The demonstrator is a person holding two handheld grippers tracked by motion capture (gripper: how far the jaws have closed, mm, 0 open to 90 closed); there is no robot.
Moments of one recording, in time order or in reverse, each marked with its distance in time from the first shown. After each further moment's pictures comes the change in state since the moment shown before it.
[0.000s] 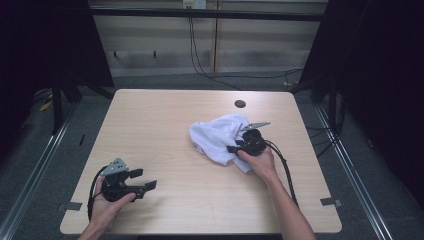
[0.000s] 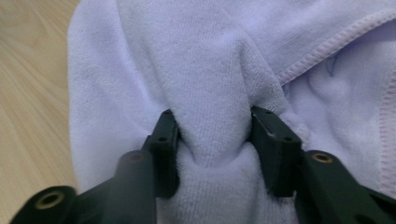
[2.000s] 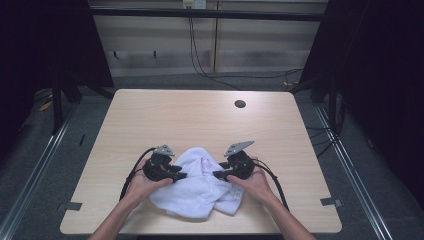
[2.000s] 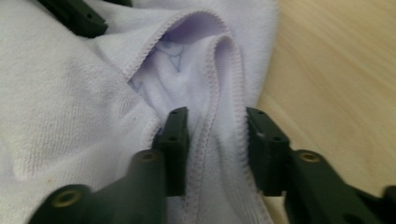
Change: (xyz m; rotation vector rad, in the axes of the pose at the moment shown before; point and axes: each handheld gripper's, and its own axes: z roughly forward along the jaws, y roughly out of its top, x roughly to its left) left arm -0.027 0.054 0.095 0.293 -0.162 0.133; right arm 0.079 -0.023 -0.011 0.075 0.177 -0.226
